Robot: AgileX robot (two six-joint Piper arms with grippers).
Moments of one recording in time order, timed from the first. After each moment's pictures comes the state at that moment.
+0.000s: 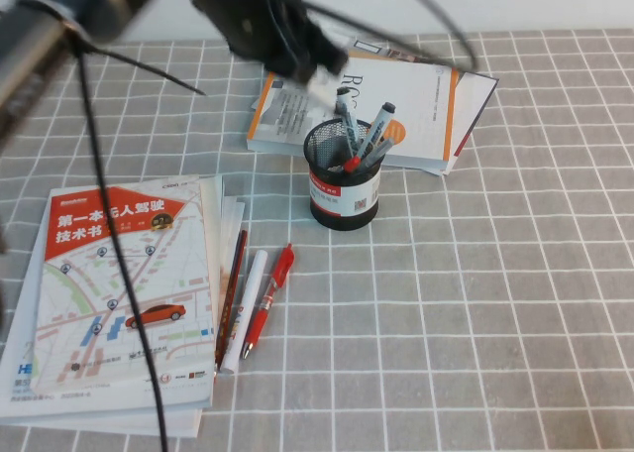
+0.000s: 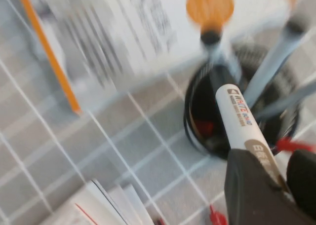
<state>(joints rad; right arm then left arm) -0.04 -0.01 0.03 0.44 0.39 0.11 -0.55 2.00 -2.17 -0.02 1.24 0.22</state>
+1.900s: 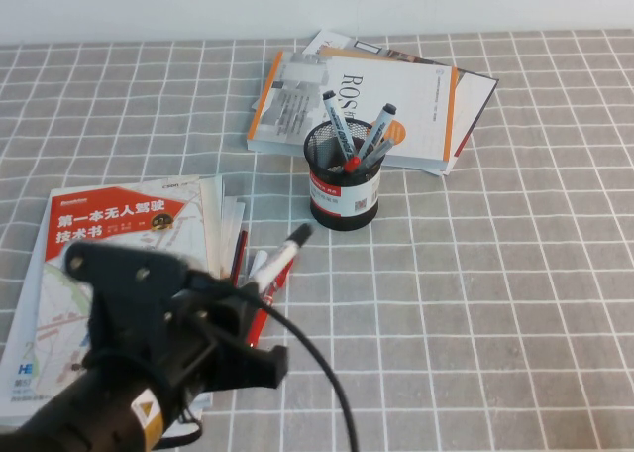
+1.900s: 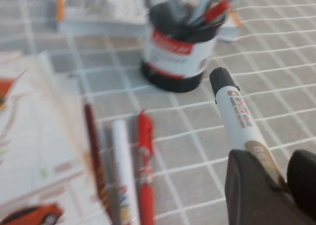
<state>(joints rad) -0.04 -0.01 0.03 0.44 0.39 0.11 -1.04 1.12 -0.48 1.70 0.51 -2.10</state>
